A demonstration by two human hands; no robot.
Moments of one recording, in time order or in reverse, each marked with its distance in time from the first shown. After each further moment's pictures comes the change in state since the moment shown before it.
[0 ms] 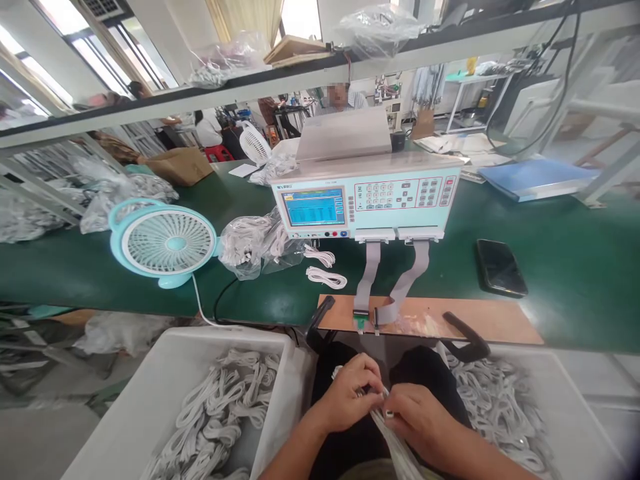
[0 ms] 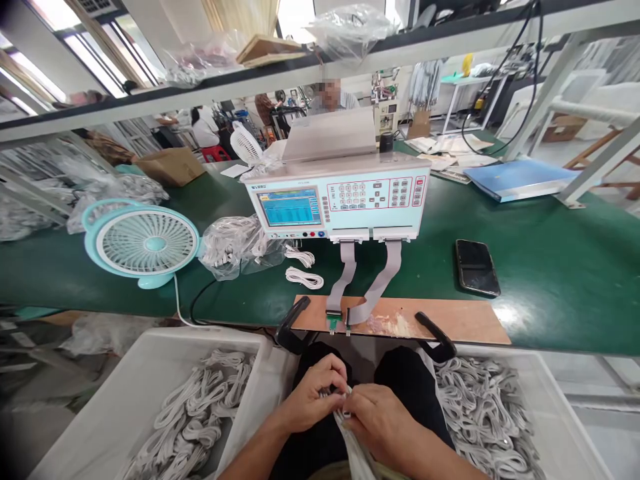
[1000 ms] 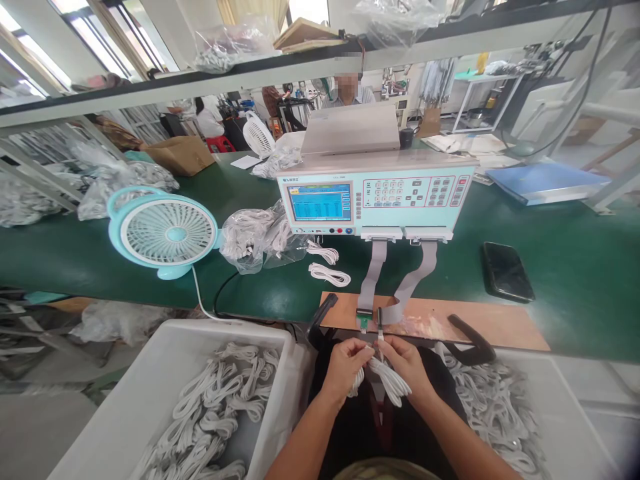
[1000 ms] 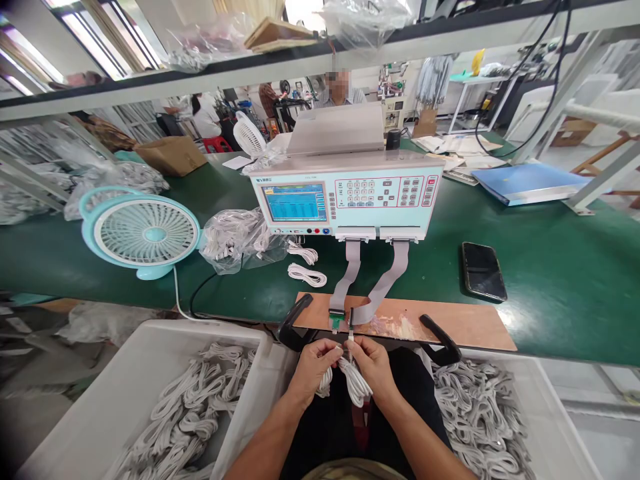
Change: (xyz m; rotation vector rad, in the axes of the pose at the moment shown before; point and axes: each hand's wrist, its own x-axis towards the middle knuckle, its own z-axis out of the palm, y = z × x) left_hand 0.026 -0.028 0.002 -0.462 0.479 -0.416; right_hand 0.048 0.045 0.030 0.895 0.456 0.739
